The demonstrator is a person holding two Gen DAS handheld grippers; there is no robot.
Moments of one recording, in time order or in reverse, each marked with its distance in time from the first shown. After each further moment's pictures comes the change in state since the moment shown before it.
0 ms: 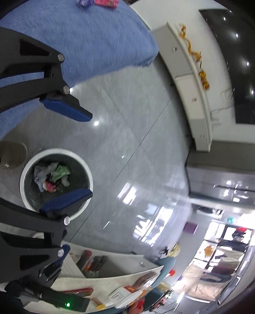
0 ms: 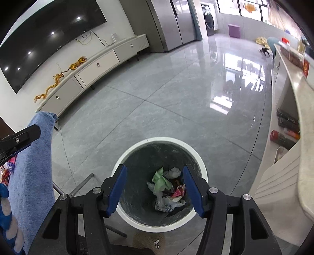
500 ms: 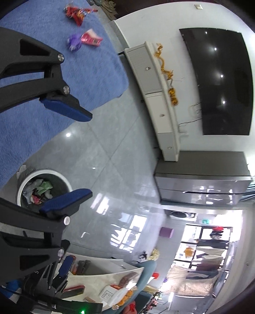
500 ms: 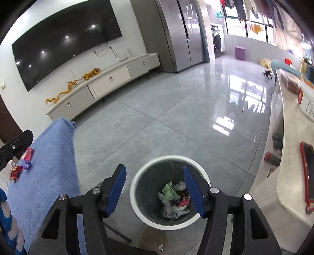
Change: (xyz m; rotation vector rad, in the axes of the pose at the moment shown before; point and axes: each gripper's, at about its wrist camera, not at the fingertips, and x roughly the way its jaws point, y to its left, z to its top) left arm -0.120 0.034 -0.009 0.018 -0.246 0.066; right arm -0.077 0.057 0.007 -0.094 -0.135 0.017
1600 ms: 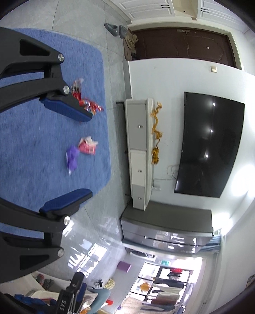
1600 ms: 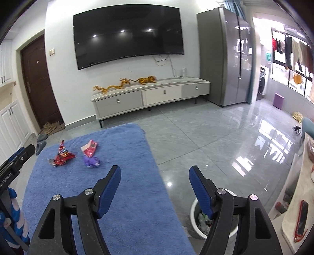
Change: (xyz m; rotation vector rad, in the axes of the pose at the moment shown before) left arm -0.140 0.262 -0.038 -0.256 -0.161 0.240; right arm -0.064 0.230 0.010 -0.342 -0.081 0.165
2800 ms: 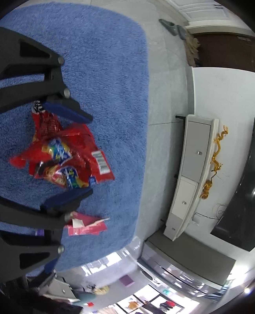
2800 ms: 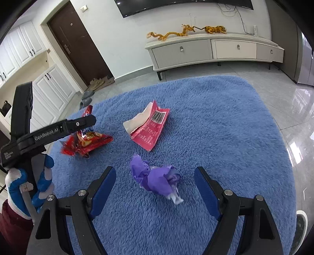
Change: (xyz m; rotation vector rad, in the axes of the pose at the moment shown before) left arm 0.246 0.154 -0.005 -0.244 0.421 0.020; right arm 0.244 0.150 0.007 -0.112 0.360 0.433
